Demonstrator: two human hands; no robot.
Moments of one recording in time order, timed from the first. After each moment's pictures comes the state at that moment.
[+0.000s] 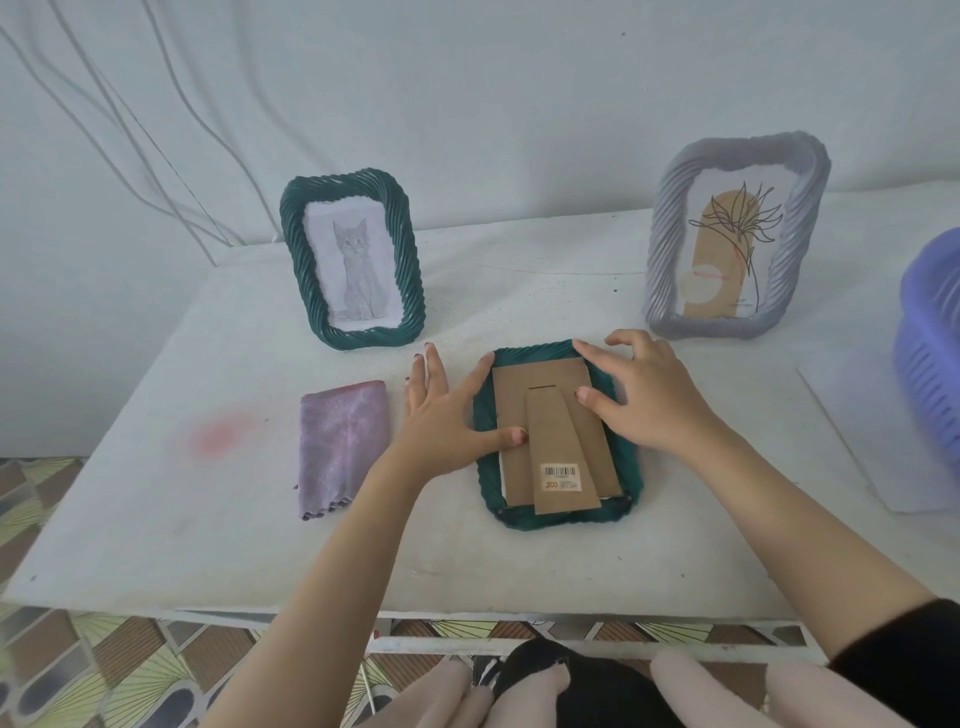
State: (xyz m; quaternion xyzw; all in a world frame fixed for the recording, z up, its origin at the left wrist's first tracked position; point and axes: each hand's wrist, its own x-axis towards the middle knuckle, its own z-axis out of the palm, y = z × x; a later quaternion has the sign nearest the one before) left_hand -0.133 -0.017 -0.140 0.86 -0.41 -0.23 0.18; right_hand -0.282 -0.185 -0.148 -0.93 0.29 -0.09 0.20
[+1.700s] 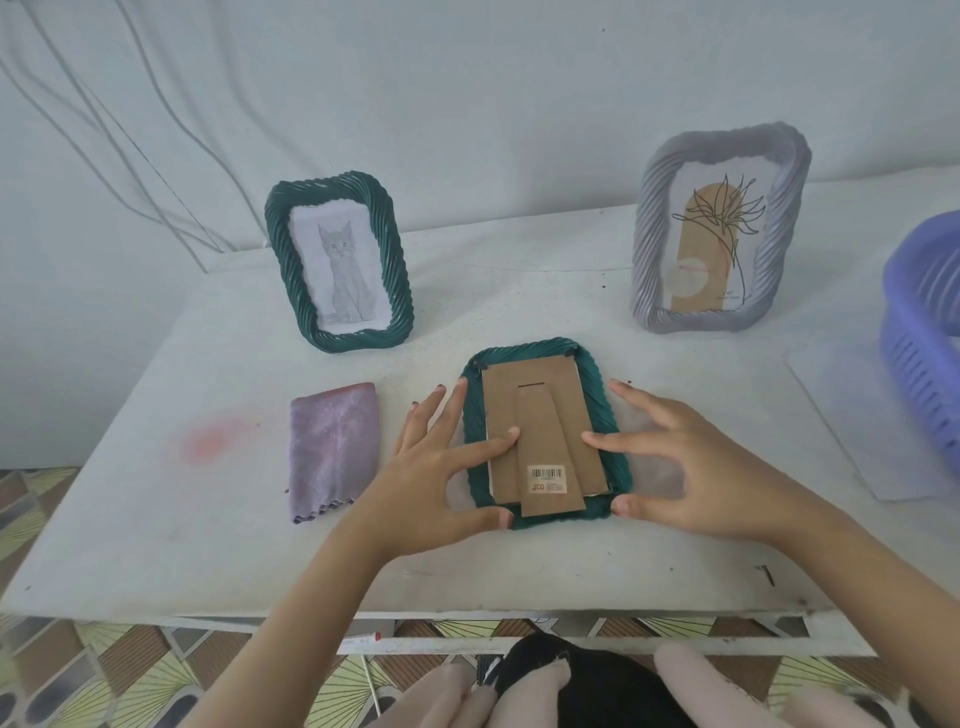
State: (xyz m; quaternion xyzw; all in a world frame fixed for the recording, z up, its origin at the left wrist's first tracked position) left_hand -0.154 0.032 -0.142 0.78 -0.58 -0.18 0.14; right_hand -0.361 -0.164 -0.139 -0.92 0.15 -0.02 0.36
